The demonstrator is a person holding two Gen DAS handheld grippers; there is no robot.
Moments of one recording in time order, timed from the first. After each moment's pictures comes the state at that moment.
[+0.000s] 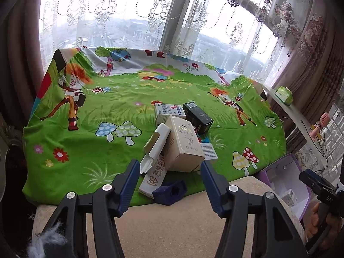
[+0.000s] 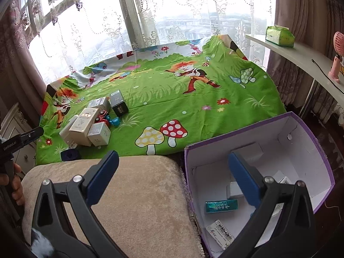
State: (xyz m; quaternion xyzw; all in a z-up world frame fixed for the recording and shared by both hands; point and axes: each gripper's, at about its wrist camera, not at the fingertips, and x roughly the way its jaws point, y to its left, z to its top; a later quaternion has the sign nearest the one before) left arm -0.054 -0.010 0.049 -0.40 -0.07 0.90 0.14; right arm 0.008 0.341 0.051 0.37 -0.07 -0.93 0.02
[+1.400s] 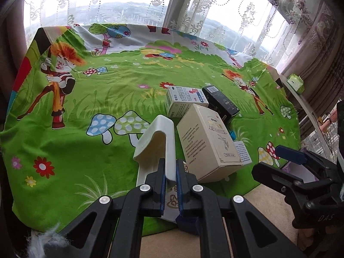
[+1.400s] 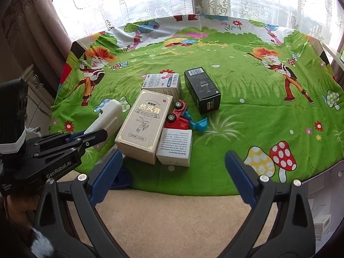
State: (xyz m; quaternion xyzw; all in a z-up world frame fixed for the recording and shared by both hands) left arm -0.119 -0.018 0.001 -0.45 -0.07 0.88 0.15; right arm -0.110 0.169 0.018 0.46 -0.01 -0.88 0.14
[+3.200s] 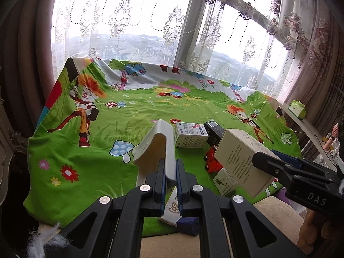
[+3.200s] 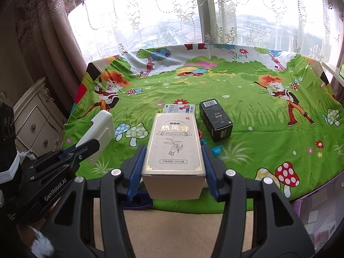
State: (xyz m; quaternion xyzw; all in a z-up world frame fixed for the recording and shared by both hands) left arm -0.075 -0.025 0.038 -0.34 -0.08 0.93 0.11; right arm -0.086 0.166 0.050 0.36 -0.02 -0.92 0.15
